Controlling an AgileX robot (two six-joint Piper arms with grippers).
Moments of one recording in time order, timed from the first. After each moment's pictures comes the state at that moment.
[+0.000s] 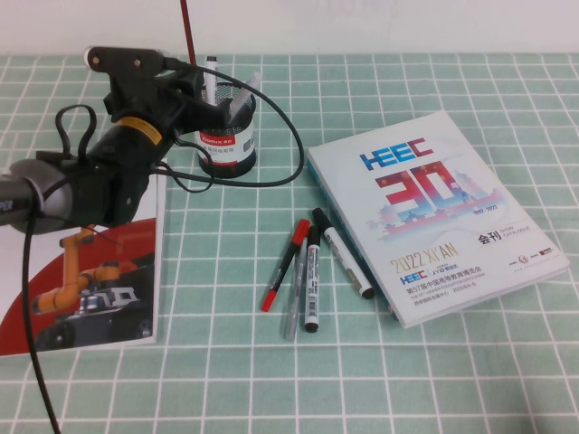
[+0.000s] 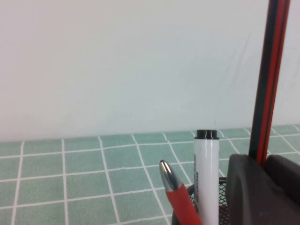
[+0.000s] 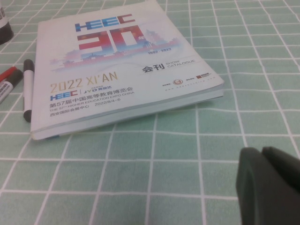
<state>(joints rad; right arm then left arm) 0.07 -0.02 0.03 0.15 0.34 -0.07 -0.33 2.03 -1.24 0.10 -0.66 -0.16</state>
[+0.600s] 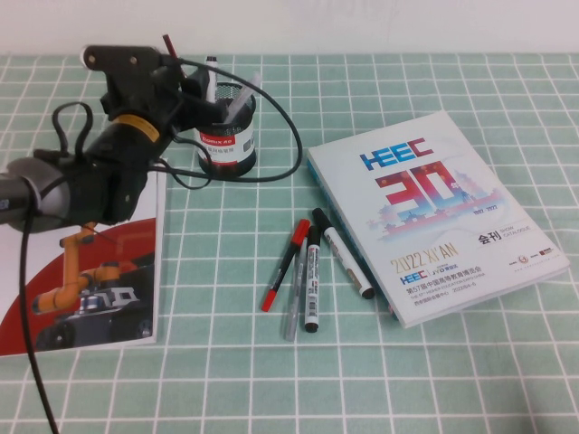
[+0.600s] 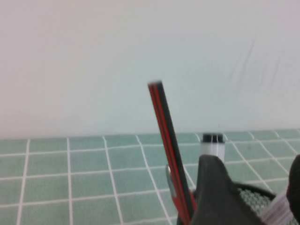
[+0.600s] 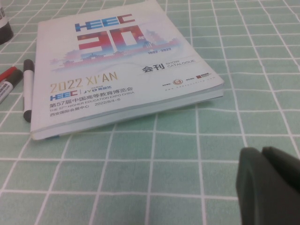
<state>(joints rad) 0.07 -0.02 0.03 0.15 0.34 -0.07 -0.33 2.02 -1.24 0.07 -0.65 -0.16</state>
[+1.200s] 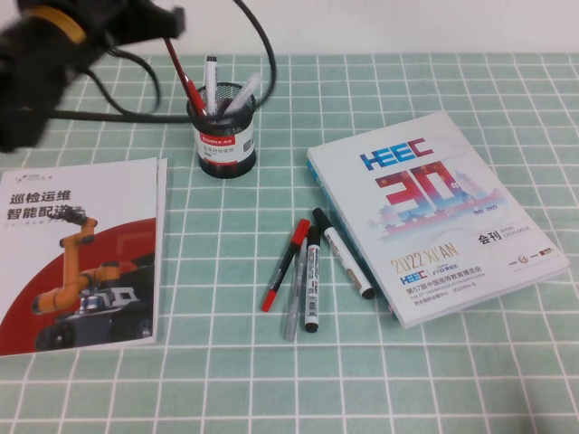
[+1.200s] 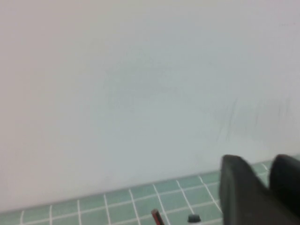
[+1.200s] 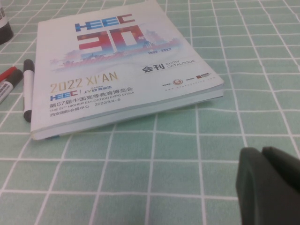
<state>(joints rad) 0.07 -0.02 0.03 0.15 0.34 -0.07 -0.33 1.58 -1.24 0.06 -0.21 -0.01</state>
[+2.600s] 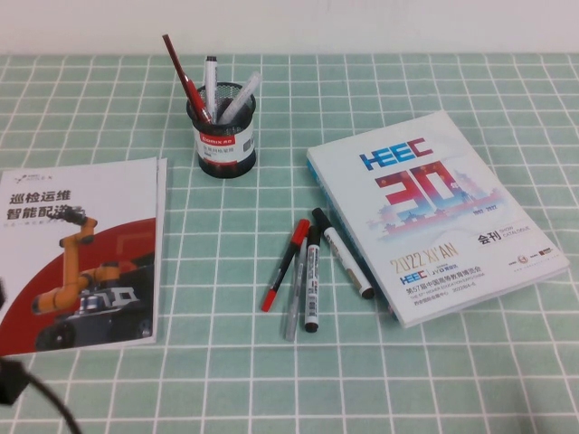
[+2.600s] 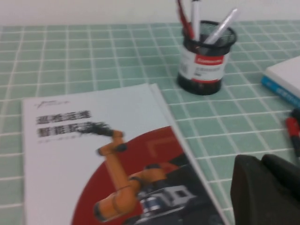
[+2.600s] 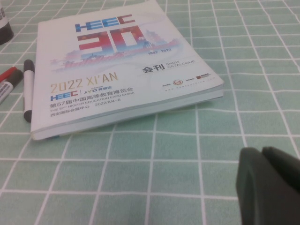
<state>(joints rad) 0.07 -0.02 0.03 0.15 0.34 -0.07 -0.31 0.49 -0.36 0.16 0.26 -0.20</state>
